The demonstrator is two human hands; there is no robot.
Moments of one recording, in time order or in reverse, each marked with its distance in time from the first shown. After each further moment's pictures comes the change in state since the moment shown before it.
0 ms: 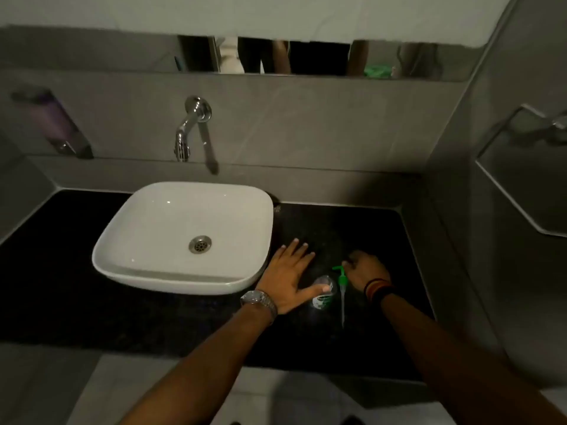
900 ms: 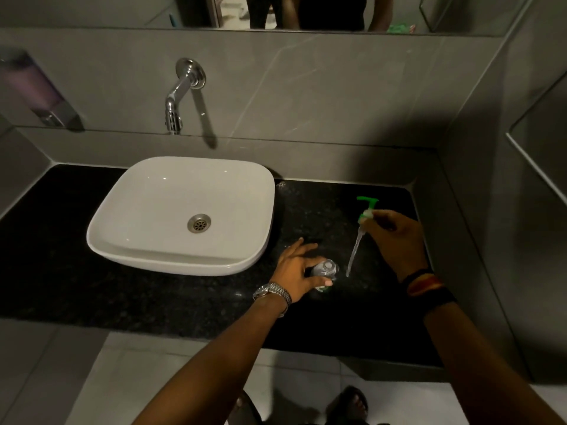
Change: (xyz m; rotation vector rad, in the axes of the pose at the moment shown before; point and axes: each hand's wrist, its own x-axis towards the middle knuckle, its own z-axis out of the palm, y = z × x) left_hand 0.006 -0.008 0.050 -0.413 -0.146 -0.236; right_hand -0.022 -0.003 -0.054 0.757 0.262 -0.112
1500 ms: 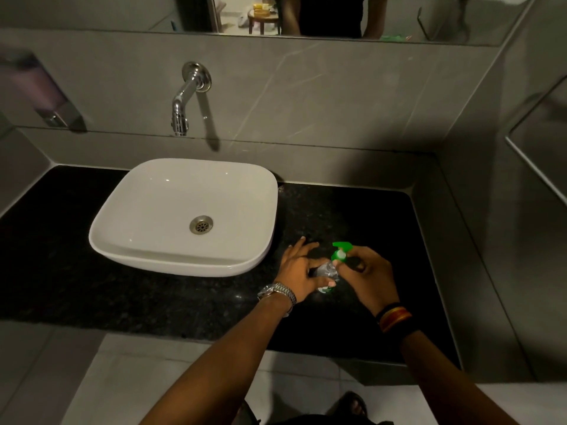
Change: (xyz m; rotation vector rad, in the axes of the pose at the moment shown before) left_hand 0.001 -0.002 0.001 0.046 0.018 0.033; right_hand -0.057 0.039 0.044 -0.307 -0.092 -0.079
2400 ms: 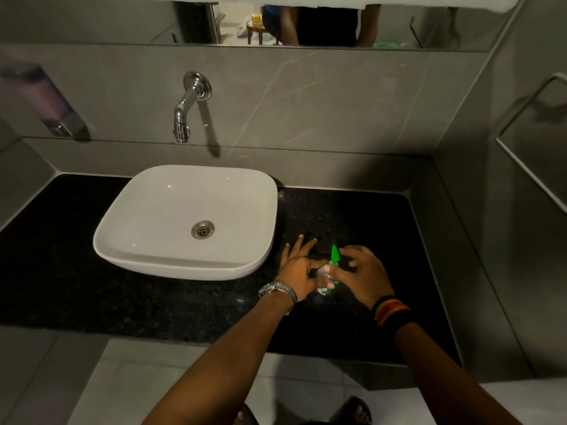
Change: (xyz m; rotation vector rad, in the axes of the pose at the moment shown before) left_hand 0.001 0.006 -0.008 0.112 -0.023 0.054; right_hand 0.016 0.010 0.011 -0.200 -0.149 0.056
